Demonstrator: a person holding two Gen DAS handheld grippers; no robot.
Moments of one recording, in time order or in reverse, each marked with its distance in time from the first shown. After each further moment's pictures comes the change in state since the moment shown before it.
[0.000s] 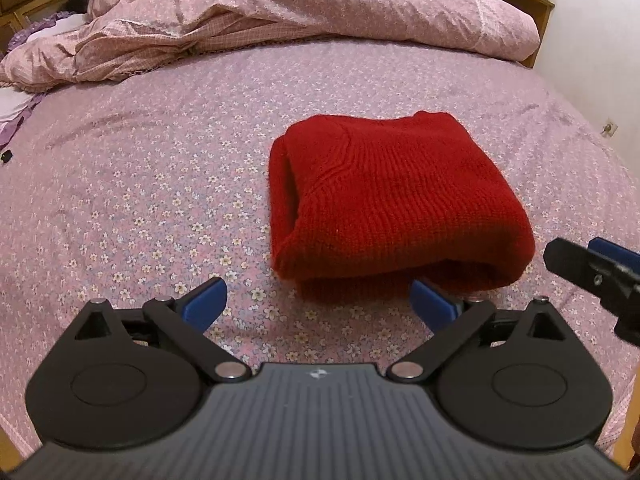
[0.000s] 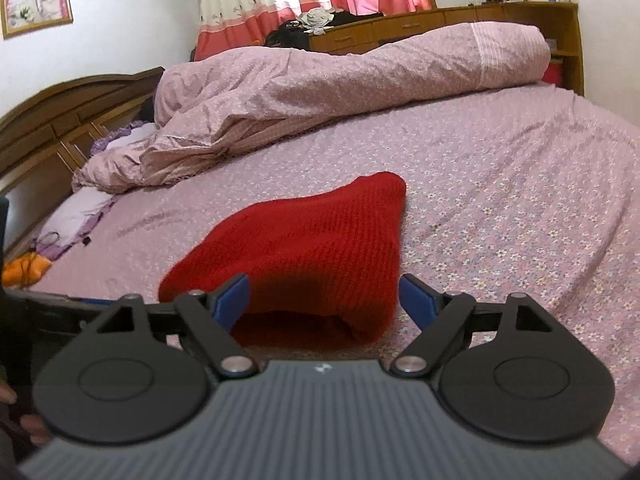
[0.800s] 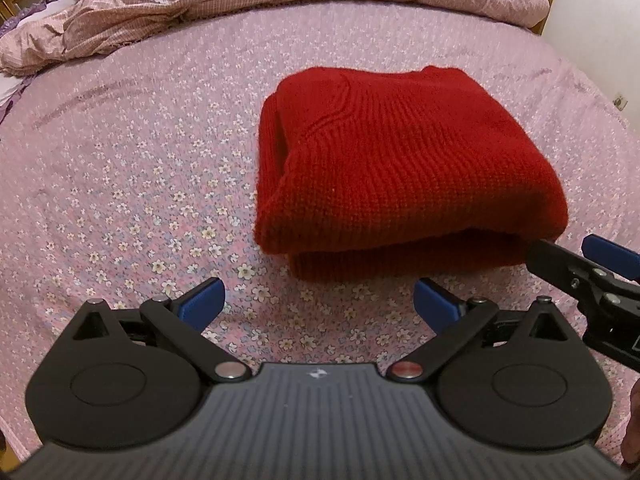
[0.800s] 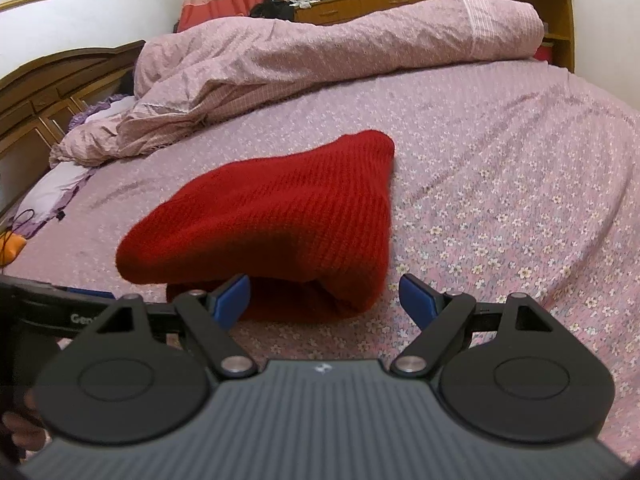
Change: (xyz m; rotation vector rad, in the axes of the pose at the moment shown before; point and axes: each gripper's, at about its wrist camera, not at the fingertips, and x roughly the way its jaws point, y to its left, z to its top) left arm 0.043 -0.003 -0.007 0.019 0.098 0.015; right arm 0.033 -0.002 -0.022 0.000 0.076 -0.057
